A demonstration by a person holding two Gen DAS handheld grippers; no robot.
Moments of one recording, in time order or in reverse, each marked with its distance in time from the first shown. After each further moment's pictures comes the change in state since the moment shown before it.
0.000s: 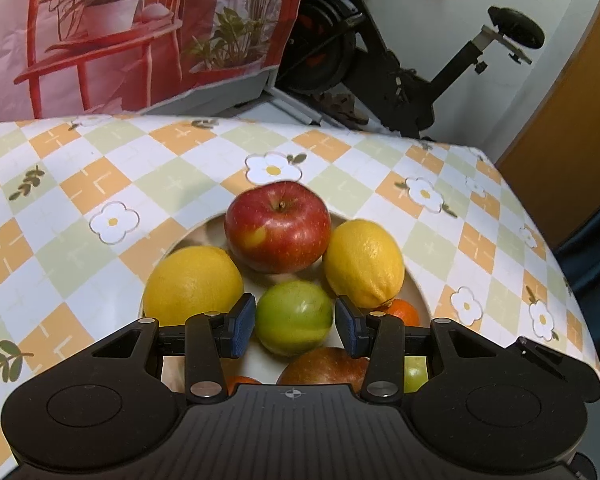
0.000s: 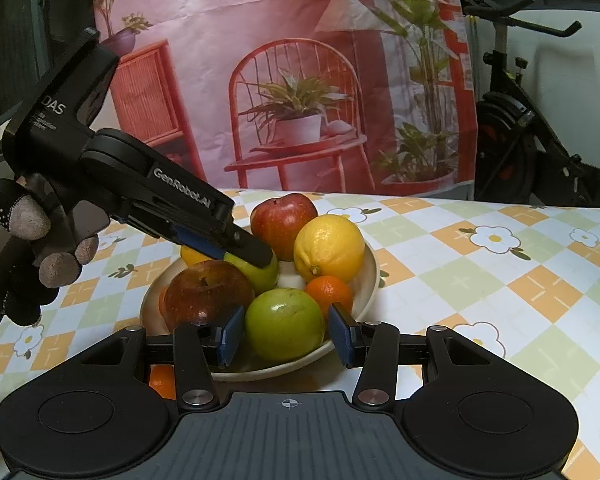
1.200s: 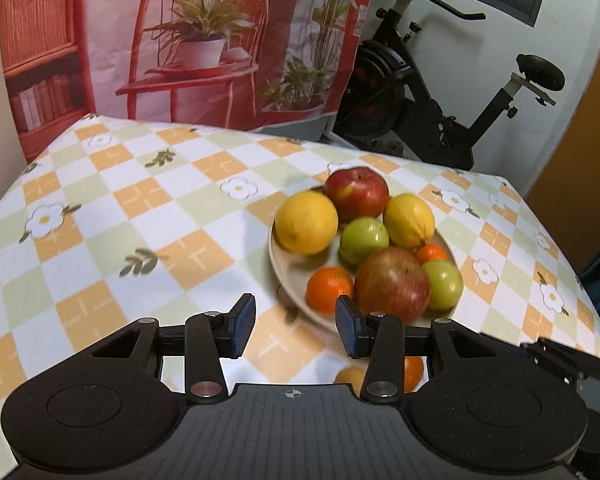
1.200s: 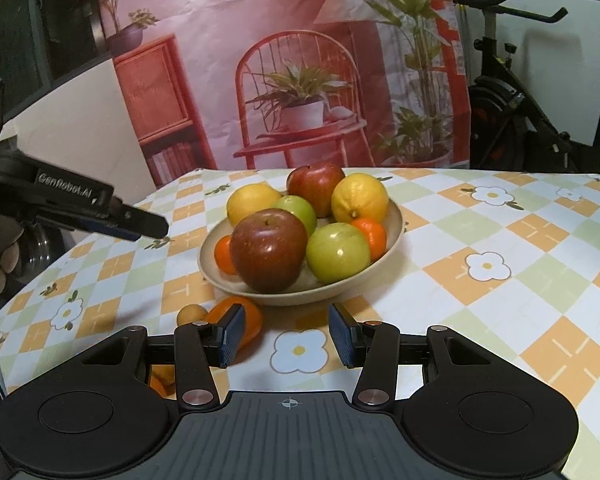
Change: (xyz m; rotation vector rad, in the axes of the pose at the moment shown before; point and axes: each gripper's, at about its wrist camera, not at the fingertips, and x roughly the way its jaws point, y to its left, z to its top) left arm -0.103 0.016 -0.086 -0.069 -0.153 0.159; right arm -0.043 0.042 -0.034 0.036 0.031 -0.008
